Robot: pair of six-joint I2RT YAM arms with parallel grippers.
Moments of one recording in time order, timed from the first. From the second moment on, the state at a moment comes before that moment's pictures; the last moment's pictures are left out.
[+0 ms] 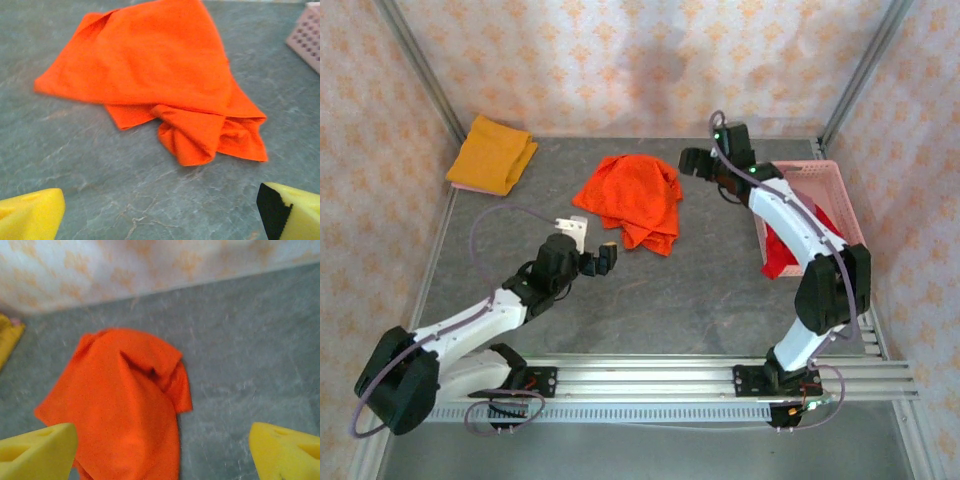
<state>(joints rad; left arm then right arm) -0.54 1.11 0.50 0.08 -0.19 -0.34 0.35 1.66 1.44 -0.46 0.00 0.40</state>
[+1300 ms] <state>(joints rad) -0.34 0.89 0.40 -0.18 -0.26 -0.71 0.72 2.50 2.11 -0.58 0.10 0.08</state>
